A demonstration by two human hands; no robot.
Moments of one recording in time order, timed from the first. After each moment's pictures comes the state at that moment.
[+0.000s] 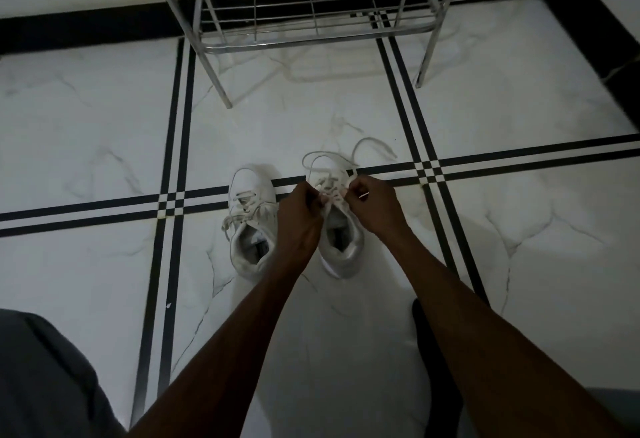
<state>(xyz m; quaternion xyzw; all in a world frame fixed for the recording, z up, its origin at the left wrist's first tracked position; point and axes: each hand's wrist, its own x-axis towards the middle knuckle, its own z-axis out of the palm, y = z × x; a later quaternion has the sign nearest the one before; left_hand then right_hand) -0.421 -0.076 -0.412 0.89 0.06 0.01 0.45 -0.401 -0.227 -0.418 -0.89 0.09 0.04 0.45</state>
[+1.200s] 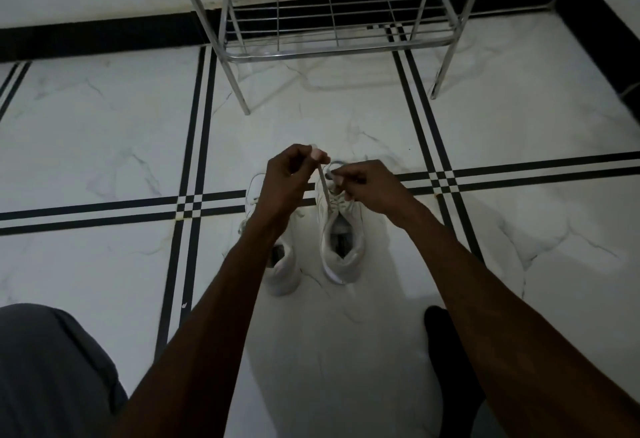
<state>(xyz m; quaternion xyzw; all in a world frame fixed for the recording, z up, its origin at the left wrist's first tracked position) -0.380 -0.029 -0.350 0.75 0.02 -0.04 0.66 -0.371 -0.207 -0.361 -0.81 -0.03 0.16 0.56</state>
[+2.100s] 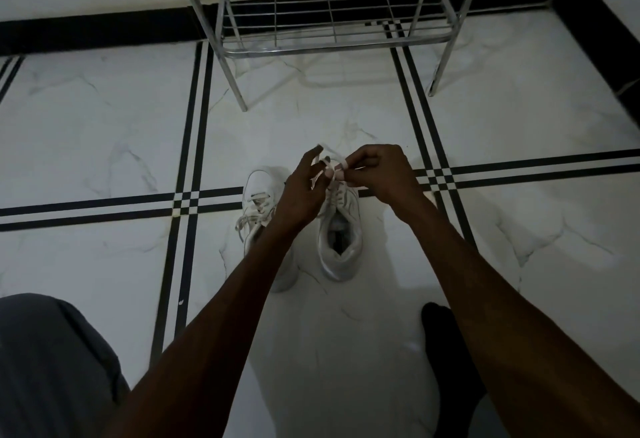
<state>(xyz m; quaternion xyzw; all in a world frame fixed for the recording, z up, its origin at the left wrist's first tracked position) -0.384 -0.046 -0.387 0.82 -0.03 -0.06 0.57 -0.367 -0.221 -0.359 -0.79 0.02 0.07 0.61</state>
